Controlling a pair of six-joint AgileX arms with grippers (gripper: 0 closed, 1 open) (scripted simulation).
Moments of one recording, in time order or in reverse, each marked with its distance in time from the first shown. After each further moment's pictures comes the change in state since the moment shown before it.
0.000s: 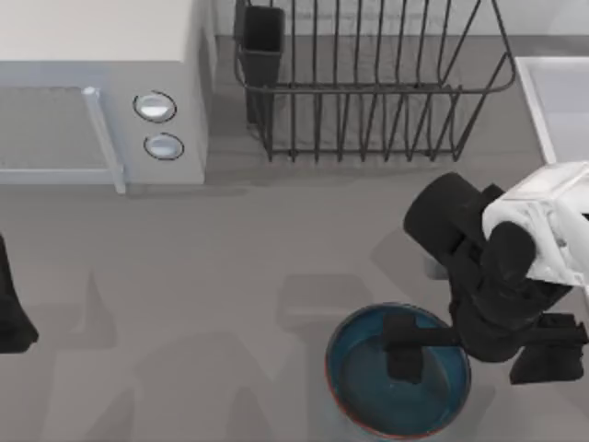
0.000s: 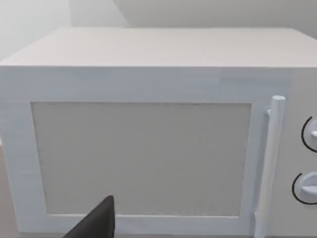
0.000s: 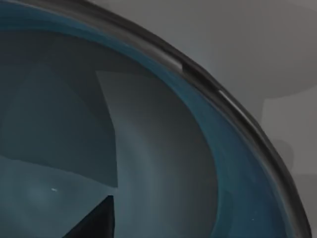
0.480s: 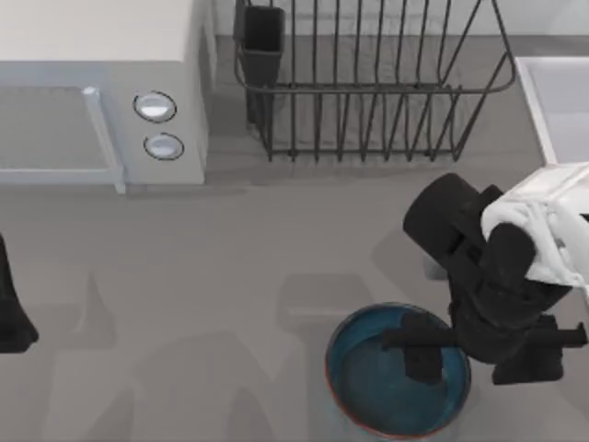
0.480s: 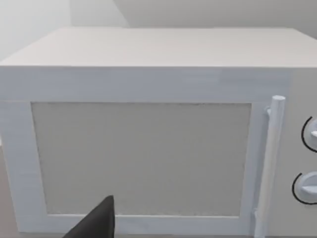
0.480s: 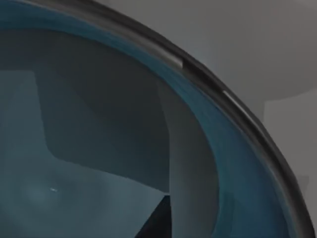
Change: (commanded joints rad) left arm 0.000 0.000 0.000 0.000 0.000 0.000; right arm 0.000 0.000 0.000 0.000 0.000 0.000
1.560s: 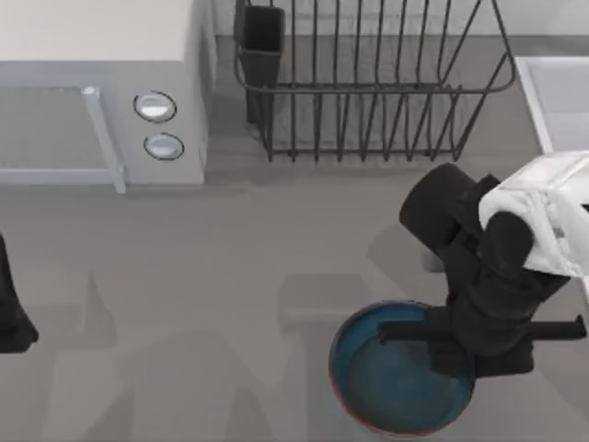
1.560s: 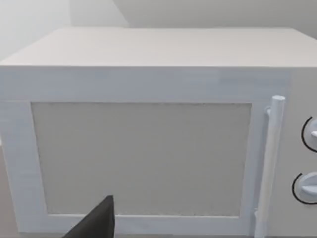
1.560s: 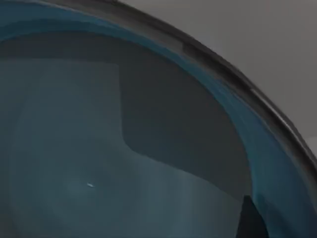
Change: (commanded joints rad) left arm 0.000 0.000 0.000 0.000 0.000 0.000; right arm 0.002 -0.008 0.038 -0.040 0.001 0.000
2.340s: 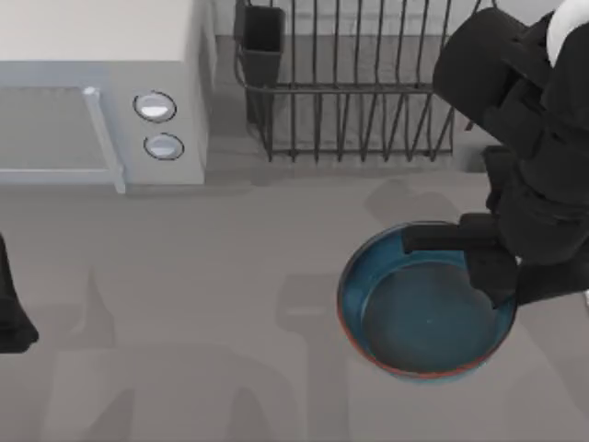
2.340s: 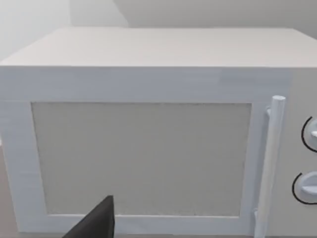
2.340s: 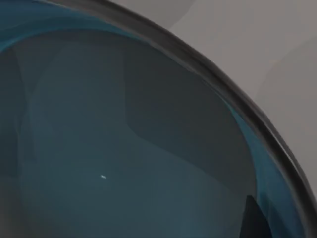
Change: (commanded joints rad) left arm 0.000 0.000 0.000 0.000 0.000 0.000; right arm -0.009 -0.133 0.428 -0.566 -0.001 -0.008
